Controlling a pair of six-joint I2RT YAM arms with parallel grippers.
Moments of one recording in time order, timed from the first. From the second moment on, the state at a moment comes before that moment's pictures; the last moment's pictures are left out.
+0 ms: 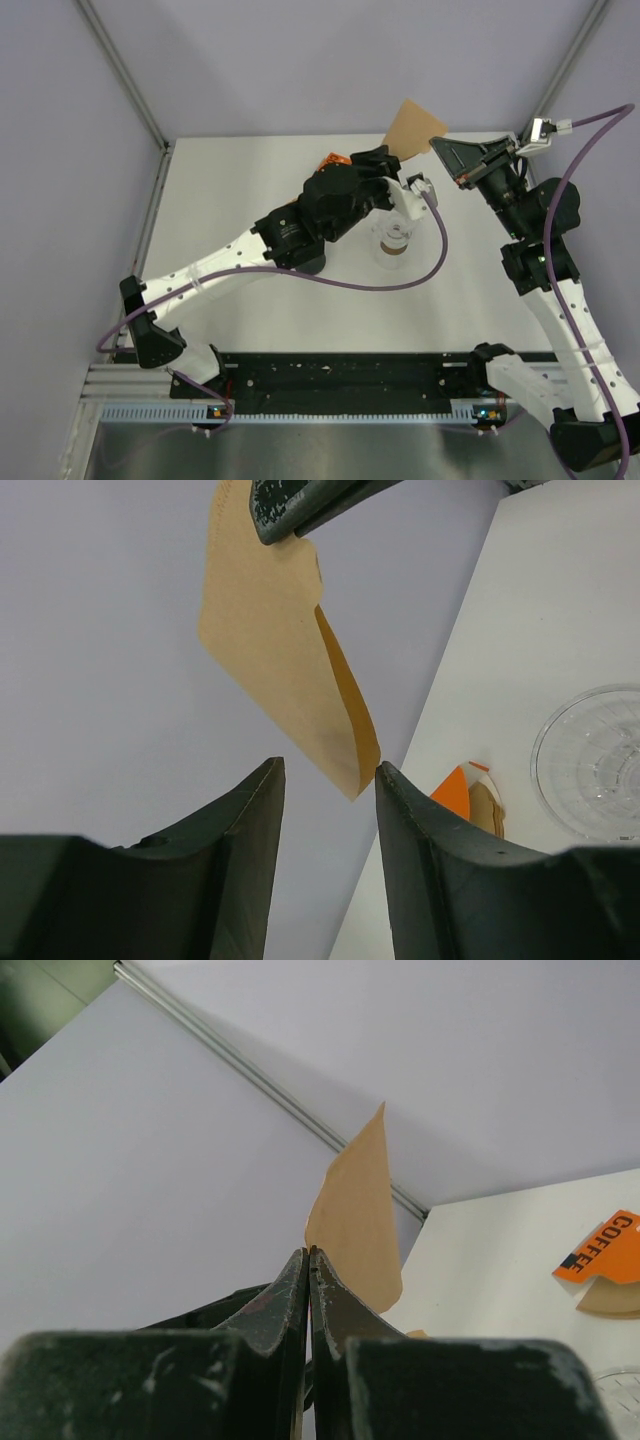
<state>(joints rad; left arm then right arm) -1.07 1.54 1.63 -0.14 -0.31 0.97 0.26 0.90 1.06 0.17 -0.26 0.99</state>
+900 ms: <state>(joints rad) -1.07 1.58 1.65 -0.10 -0.36 0.96 0.26 0.90 1.05 0.19 -0.26 1.00</state>
